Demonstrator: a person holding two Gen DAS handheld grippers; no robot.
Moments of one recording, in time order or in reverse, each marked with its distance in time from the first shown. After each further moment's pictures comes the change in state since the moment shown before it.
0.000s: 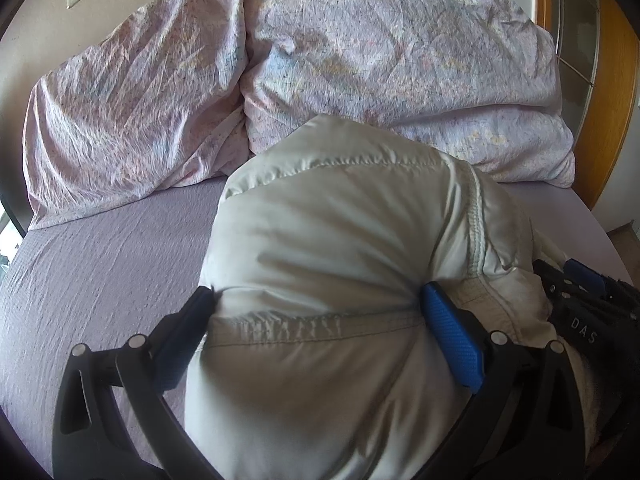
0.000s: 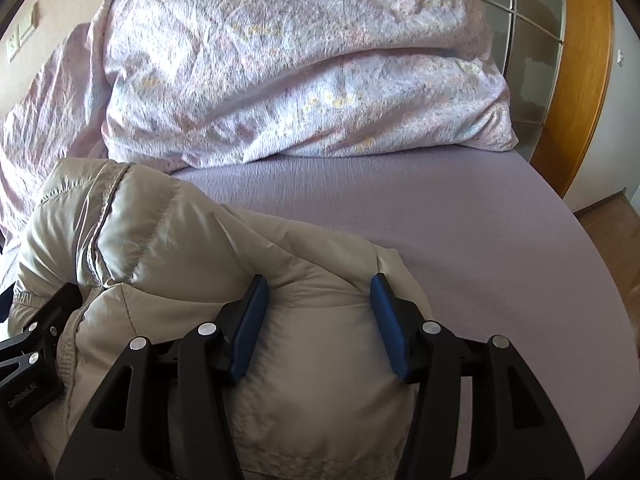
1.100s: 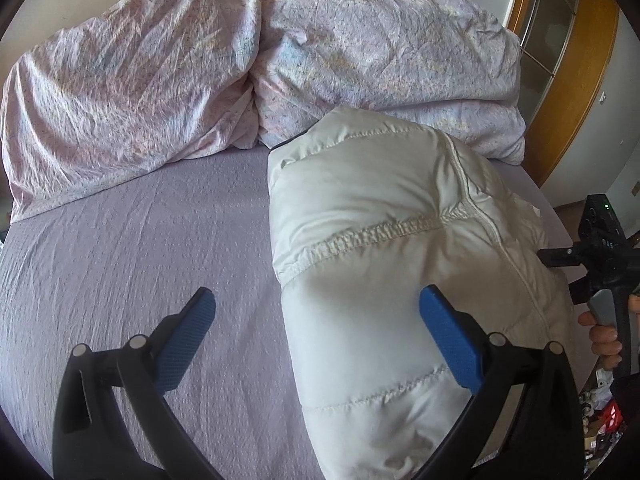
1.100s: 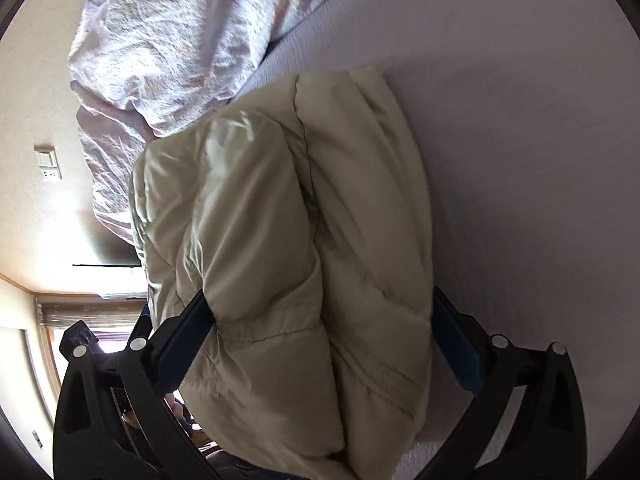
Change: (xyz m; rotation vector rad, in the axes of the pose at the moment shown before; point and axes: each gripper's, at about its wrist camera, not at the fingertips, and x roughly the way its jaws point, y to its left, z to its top) left arm -0.059 0.075 -0.001 0.021 0.130 -0.200; right arm 0.022 -0.087 -0.036 0.480 0.559 0.620
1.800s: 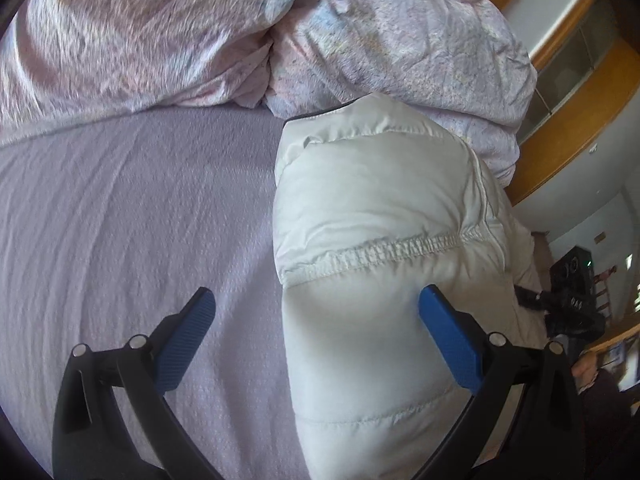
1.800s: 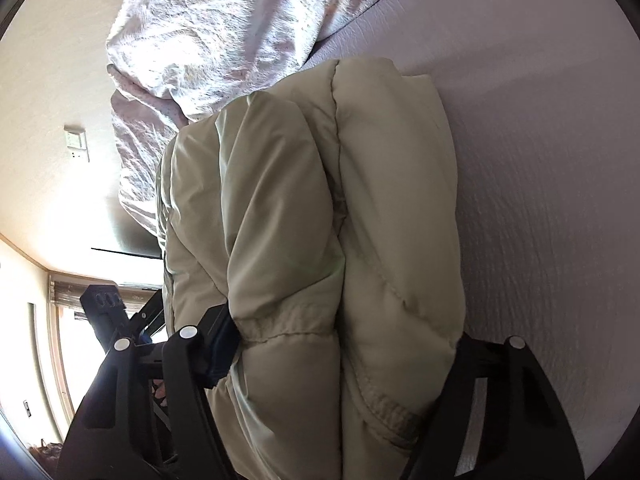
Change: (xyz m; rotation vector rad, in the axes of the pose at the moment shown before) left arm 0.030 0.046 0.009 -0.218 0.117 -0.200; right arm 0.002 0.004 -0.010 -0.091 -0.057 0.099
